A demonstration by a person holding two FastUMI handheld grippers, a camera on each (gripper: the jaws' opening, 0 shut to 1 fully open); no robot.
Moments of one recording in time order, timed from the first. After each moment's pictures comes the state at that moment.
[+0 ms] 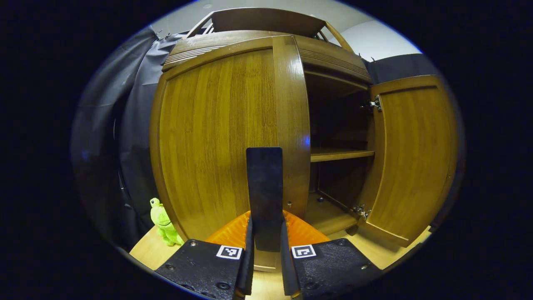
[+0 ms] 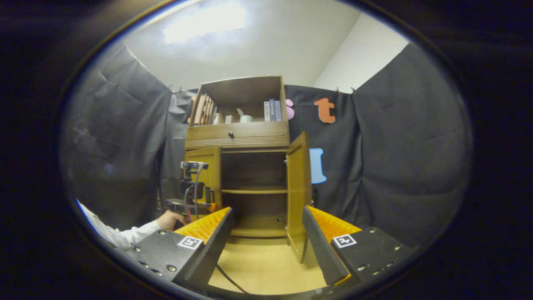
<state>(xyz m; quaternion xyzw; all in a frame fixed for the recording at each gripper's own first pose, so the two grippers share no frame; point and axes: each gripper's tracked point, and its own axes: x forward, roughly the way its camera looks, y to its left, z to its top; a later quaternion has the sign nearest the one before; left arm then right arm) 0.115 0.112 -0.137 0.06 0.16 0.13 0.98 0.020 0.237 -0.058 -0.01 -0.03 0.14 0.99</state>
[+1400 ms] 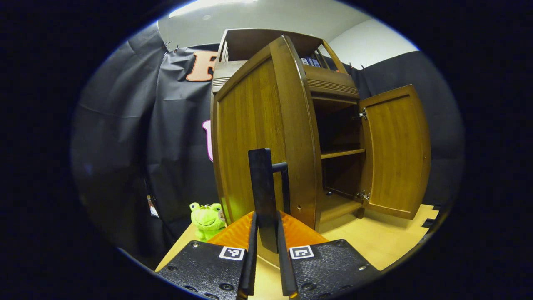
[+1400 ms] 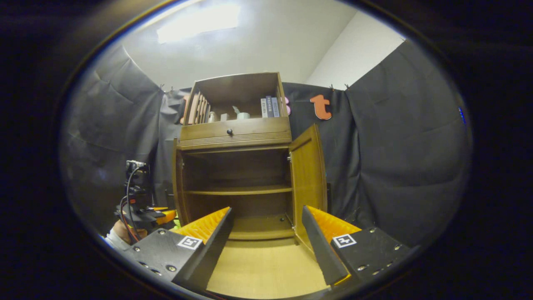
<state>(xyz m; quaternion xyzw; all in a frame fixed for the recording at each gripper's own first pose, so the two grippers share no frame) 0.113 0.118 -0.129 0.09 0.12 0.14 0.98 0.026 0.297 -0.076 0.02 -0.03 0.13 0.99</state>
